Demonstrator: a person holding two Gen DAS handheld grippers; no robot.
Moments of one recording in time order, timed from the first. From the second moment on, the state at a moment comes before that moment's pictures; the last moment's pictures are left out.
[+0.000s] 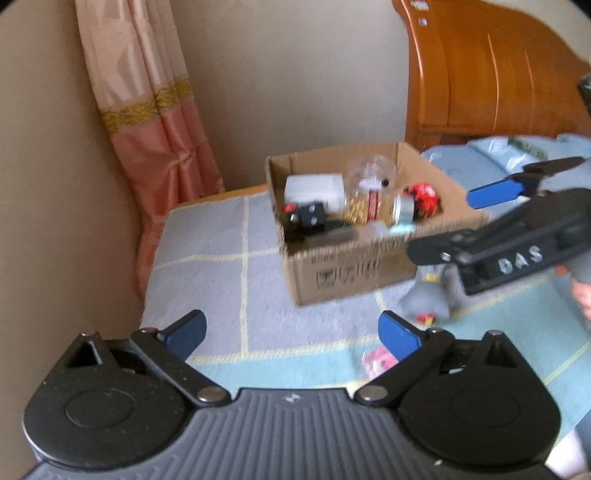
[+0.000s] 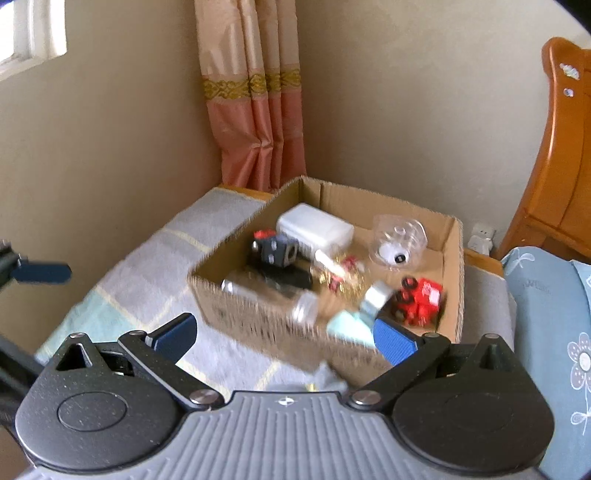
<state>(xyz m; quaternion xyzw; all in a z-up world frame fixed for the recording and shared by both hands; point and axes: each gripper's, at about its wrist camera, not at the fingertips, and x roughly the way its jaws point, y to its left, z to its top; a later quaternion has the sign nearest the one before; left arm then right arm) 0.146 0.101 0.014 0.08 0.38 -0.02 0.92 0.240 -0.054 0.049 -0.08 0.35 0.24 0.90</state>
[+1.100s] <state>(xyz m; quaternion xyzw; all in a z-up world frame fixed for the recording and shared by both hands) 0.163 0.050 -0.076 -0.06 0.40 0.00 0.91 0.184 -0.111 -0.062 -0.10 0.39 0.19 0.90</state>
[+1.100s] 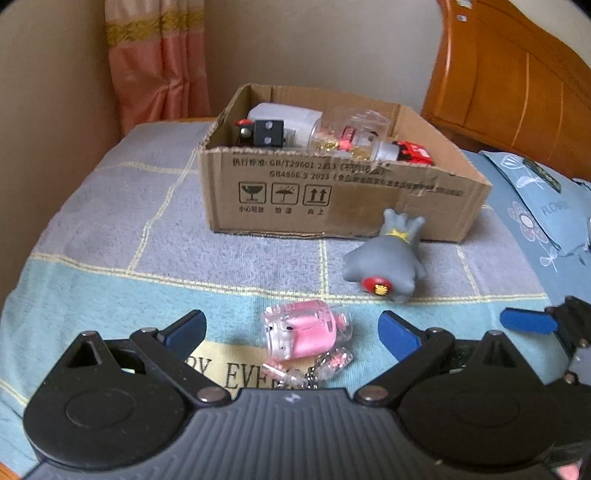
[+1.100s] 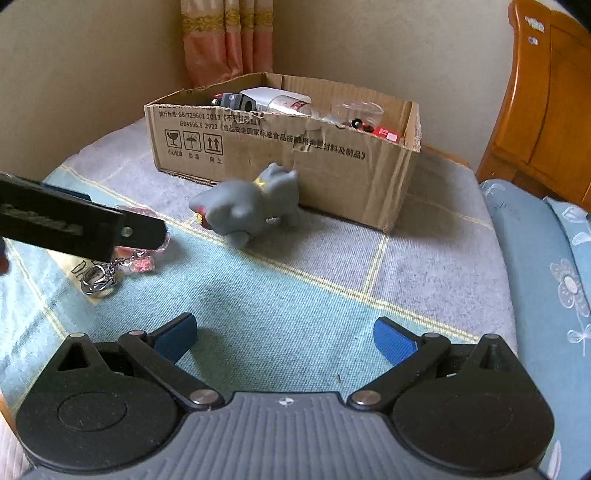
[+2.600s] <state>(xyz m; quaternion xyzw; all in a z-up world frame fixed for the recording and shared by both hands) 0.159 0.078 -0.089 -0.04 0.39 0.06 0.92 0.240 -0.075 -0.061 -0.18 0.35 0.32 0.86</state>
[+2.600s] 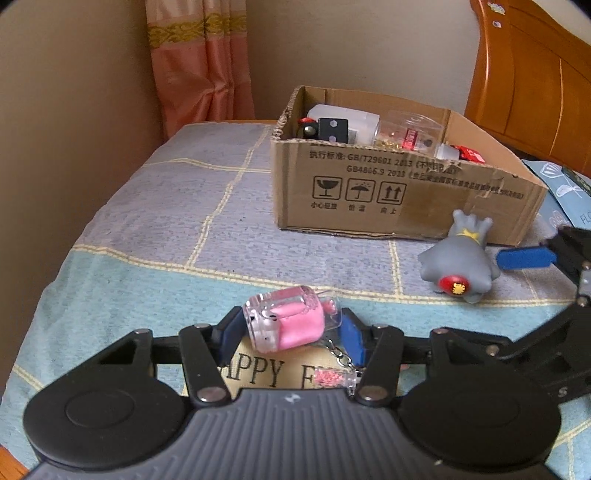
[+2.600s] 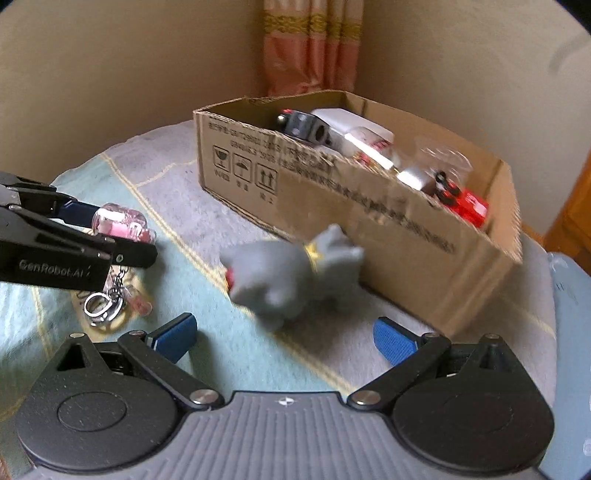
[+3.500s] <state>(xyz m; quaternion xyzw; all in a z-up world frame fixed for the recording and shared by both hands) 0.157 0.094 -0.090 -0.06 0.39 0.07 0.92 0.234 -0.058 -0.054 -0.18 0.33 0.35 0.86</state>
